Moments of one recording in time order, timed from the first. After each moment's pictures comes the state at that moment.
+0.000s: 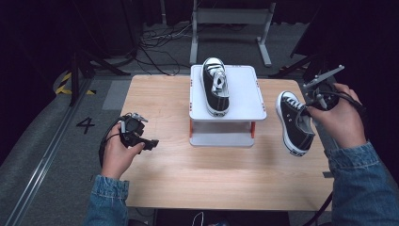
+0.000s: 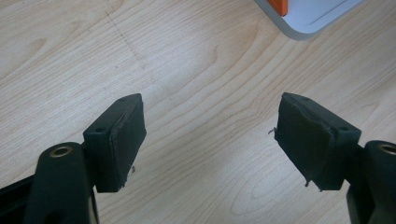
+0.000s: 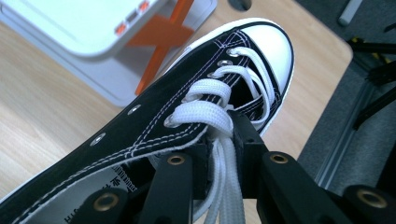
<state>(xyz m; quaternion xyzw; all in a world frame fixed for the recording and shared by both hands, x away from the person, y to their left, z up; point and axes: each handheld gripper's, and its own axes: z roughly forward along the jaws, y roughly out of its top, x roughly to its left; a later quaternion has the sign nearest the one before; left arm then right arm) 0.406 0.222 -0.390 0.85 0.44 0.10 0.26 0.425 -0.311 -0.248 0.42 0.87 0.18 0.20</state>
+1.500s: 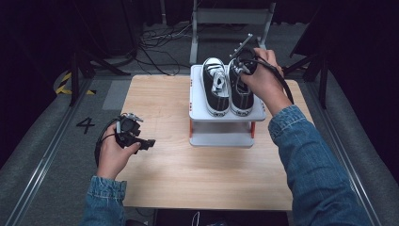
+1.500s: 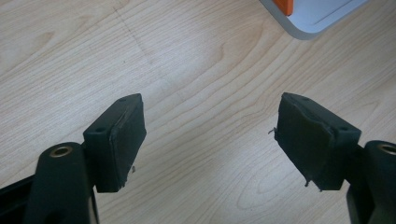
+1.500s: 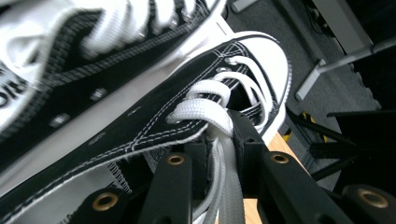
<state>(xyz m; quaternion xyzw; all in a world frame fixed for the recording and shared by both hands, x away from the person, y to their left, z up) 0.406 0.234 -0.391 0.84 0.45 0.09 0.27 0.539 -0.144 -0.242 0.30 0.90 0.15 0.30</state>
